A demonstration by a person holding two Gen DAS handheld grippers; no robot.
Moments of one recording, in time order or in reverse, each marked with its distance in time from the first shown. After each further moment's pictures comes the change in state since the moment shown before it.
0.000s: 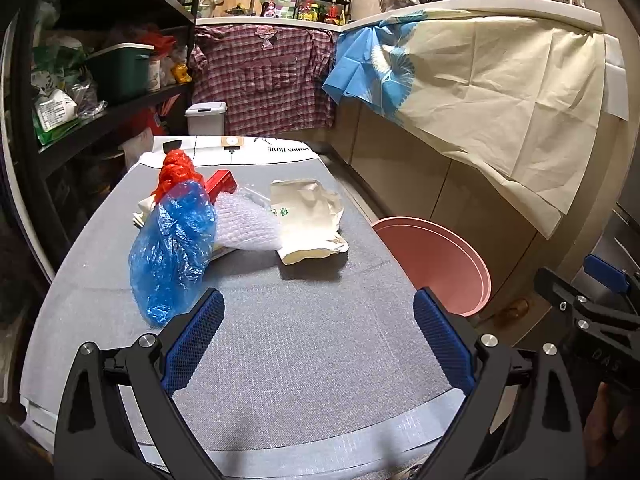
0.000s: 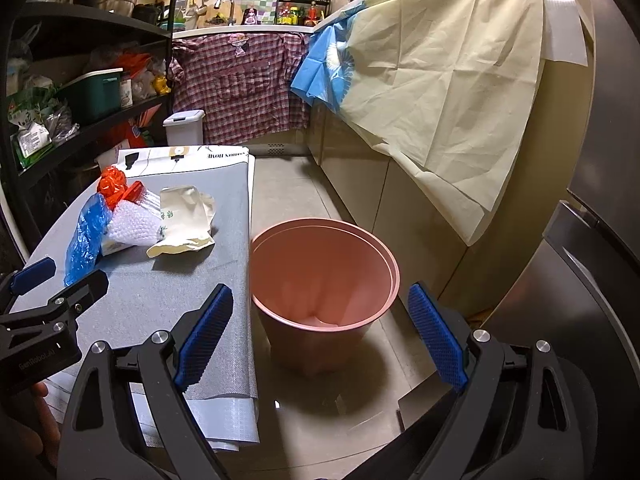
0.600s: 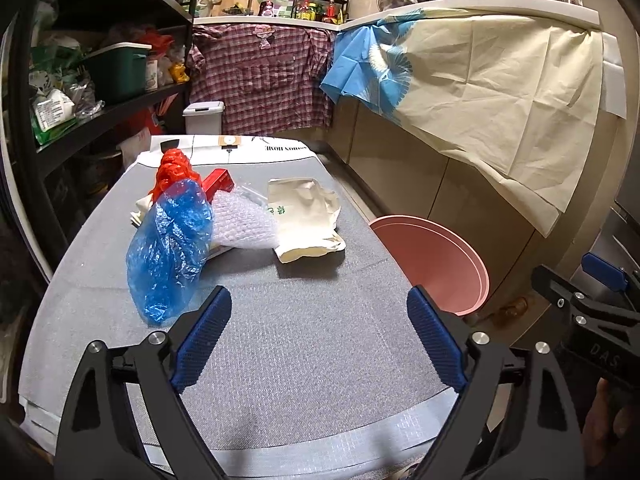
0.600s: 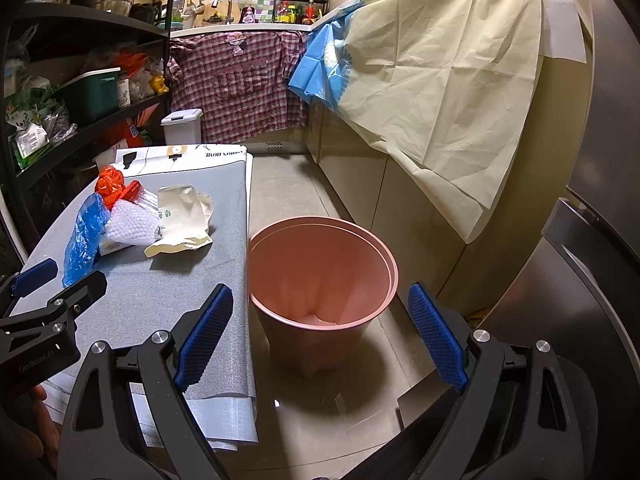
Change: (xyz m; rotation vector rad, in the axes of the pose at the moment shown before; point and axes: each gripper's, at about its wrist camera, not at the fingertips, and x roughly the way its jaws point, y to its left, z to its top) left arm 0.000 -0.002 0.000 -0.002 0.005 -0.004; right arm 0.002 -0.004 0.000 0.006 0.005 -0.002
